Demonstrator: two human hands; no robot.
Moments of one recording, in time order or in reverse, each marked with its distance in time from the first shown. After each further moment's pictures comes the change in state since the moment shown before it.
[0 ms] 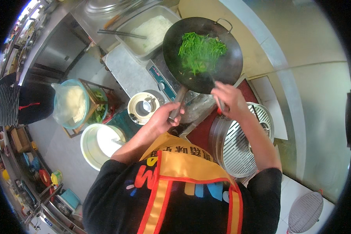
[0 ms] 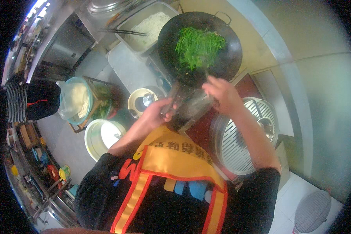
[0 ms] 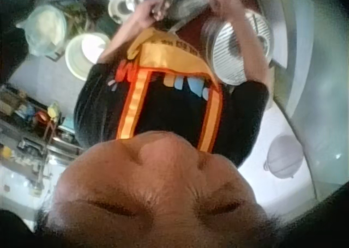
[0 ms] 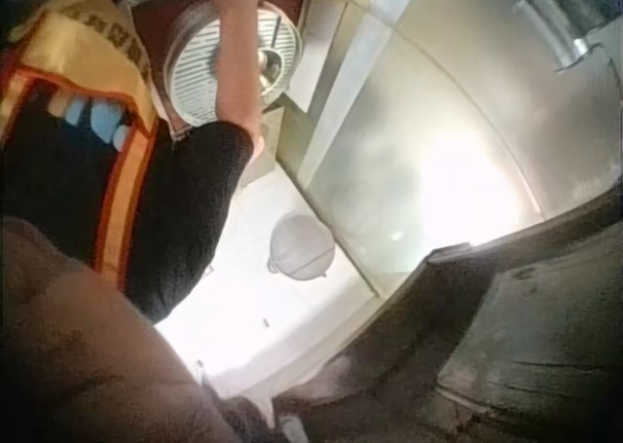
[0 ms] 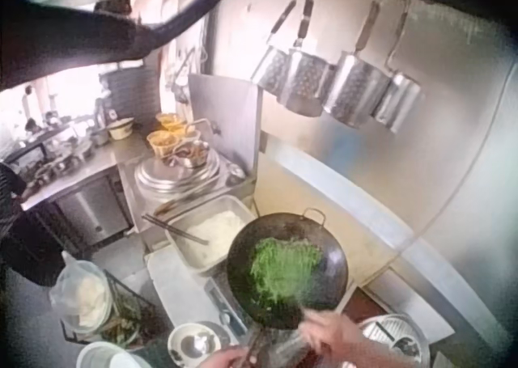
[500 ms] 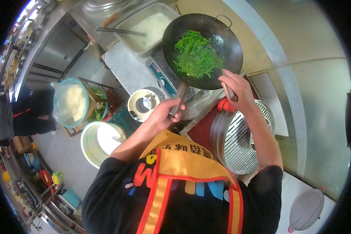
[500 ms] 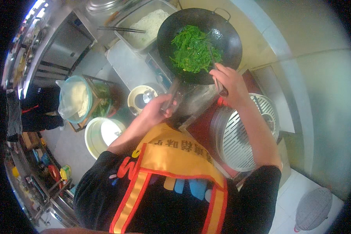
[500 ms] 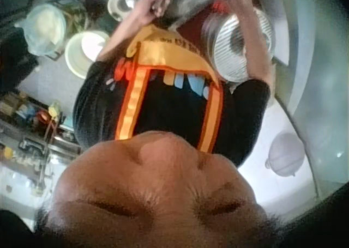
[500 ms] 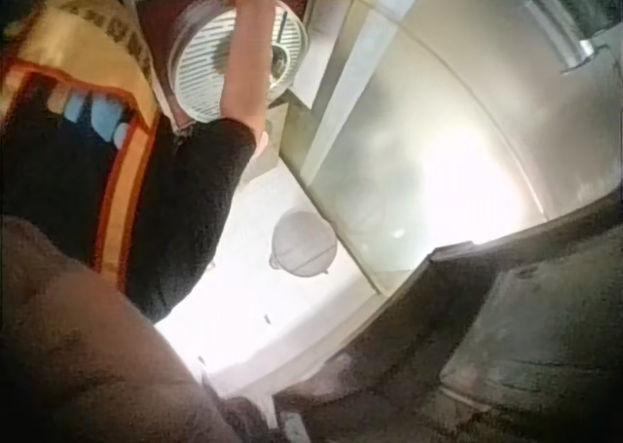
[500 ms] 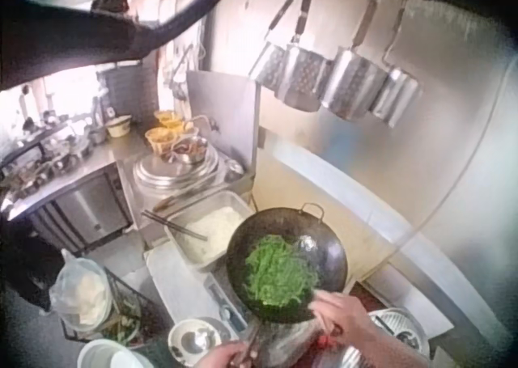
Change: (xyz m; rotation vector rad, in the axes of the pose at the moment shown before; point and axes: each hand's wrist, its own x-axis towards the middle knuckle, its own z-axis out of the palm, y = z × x) left_hand -0.004 -0.001 0.006 0.045 0.041 -0.019; right_hand -0.006 -0.003 -0.019 0.042 0.168 0.097
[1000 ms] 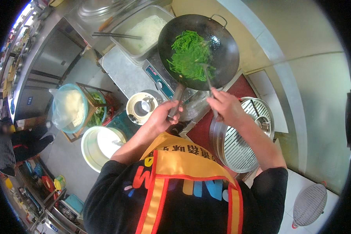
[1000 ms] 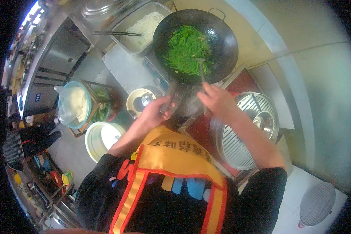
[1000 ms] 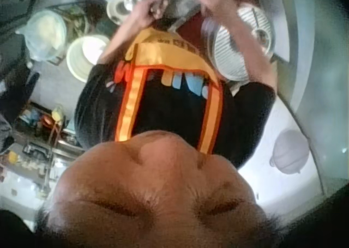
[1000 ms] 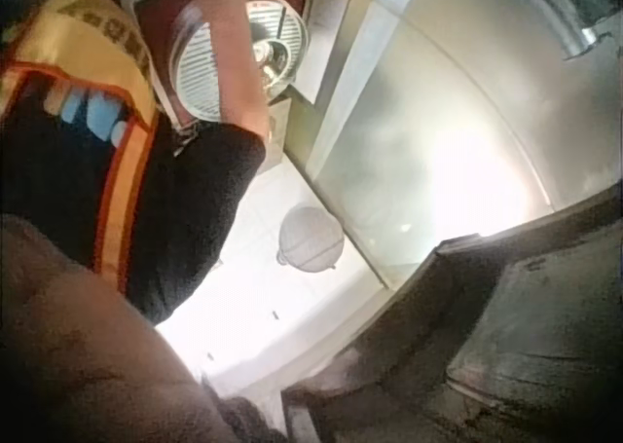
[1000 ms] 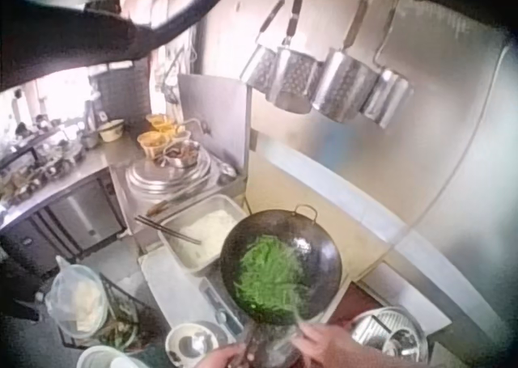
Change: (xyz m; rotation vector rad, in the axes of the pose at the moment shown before) left_hand 0.004 0.002 -0.002 -0.021 0.017 -0.011; right_hand -0.017 -0.028 0.021 -0.162 -0.235 -0.166
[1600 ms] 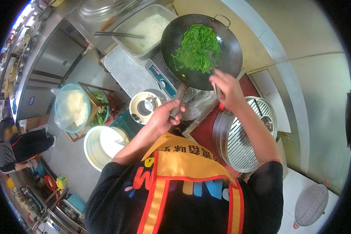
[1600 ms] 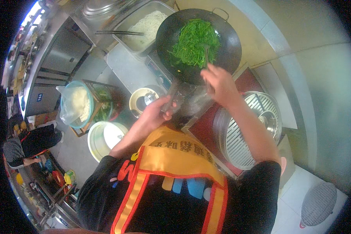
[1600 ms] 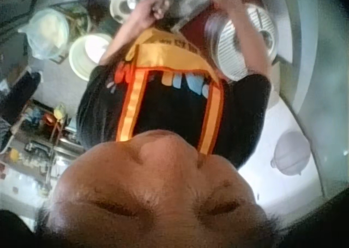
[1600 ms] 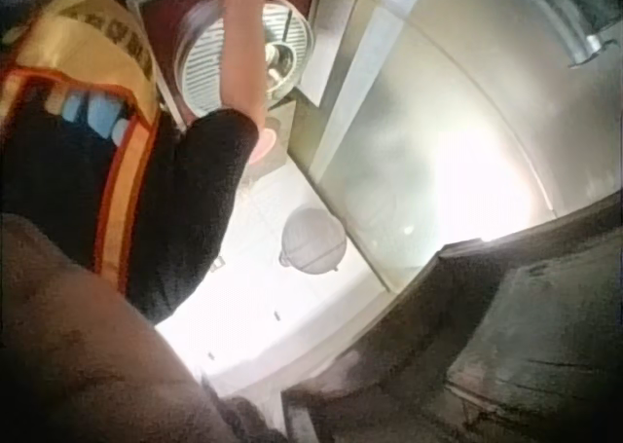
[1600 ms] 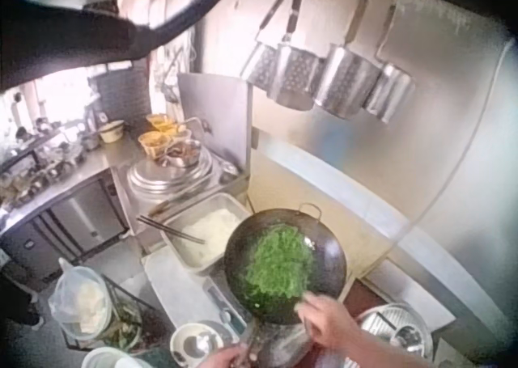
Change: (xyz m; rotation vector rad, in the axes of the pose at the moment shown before) left_hand -0.013 0.002 0.000 0.002 0.055 0.023; right_hand 0.035 0.021 0.008 0.132 0.196 0.172
